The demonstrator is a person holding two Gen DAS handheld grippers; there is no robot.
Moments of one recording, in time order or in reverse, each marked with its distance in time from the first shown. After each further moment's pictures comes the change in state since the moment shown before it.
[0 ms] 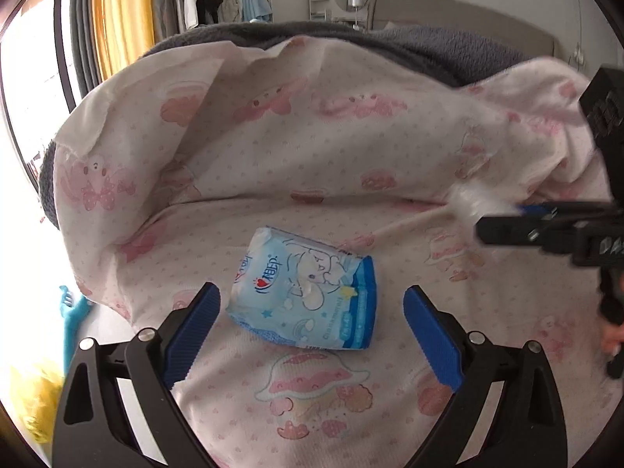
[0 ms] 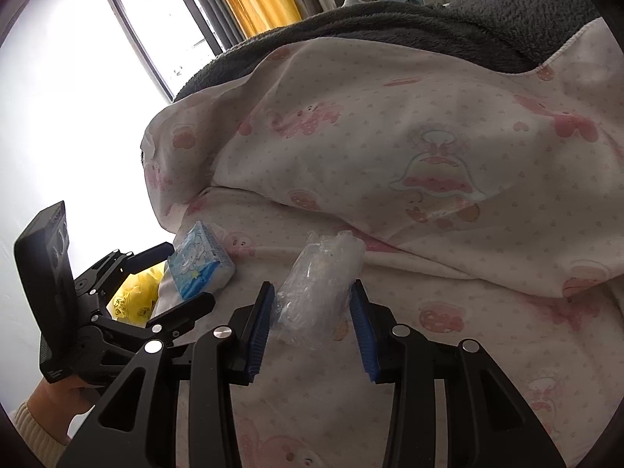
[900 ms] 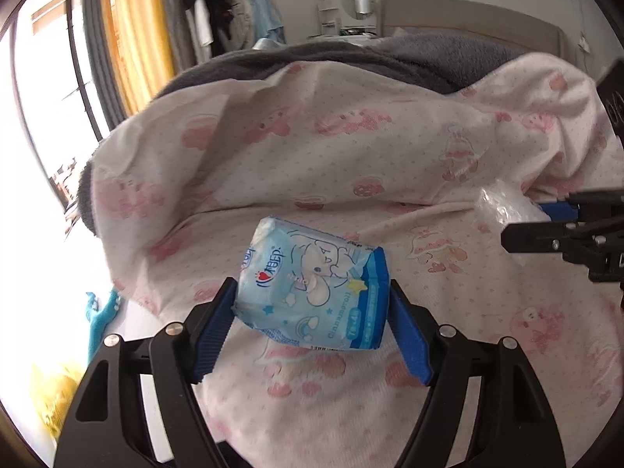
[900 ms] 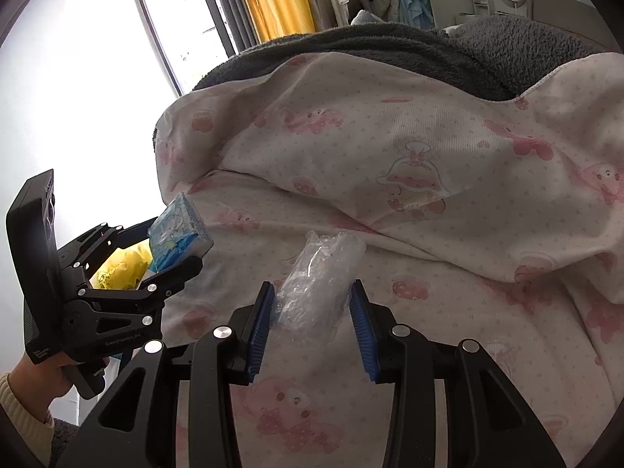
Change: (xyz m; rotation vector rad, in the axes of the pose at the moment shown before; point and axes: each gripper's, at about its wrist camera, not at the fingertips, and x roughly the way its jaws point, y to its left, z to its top) left arm -0.044 -0.021 -0.008 -0.007 -0.047 0.094; right arm -0.041 0.011 -0.018 -0.100 -0.004 -0.065
